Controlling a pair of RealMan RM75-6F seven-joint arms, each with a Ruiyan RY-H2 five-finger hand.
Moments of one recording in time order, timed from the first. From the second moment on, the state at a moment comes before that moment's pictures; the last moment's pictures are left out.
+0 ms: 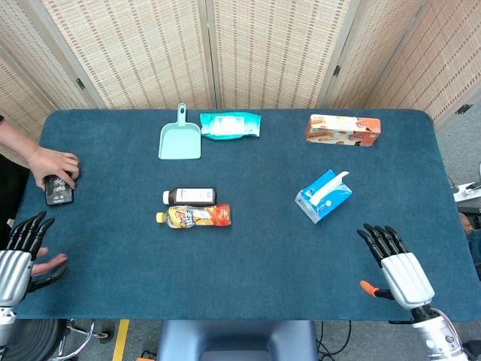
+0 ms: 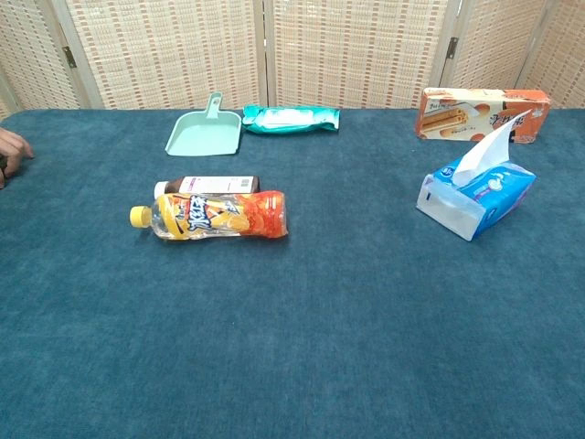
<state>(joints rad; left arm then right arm) -0.13 -1.19 -0.03 -1.39 1.61 1.58 -0.21 0.13 -1.13 -0.04 -1.73 -1.65 1.40 -0.08</state>
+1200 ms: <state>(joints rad) -0.12 -1.18 -0.03 -1.39 1.60 1.58 -0.25 0.46 -1.22 0.23 -1.72 -1.08 1.06 -0.41</state>
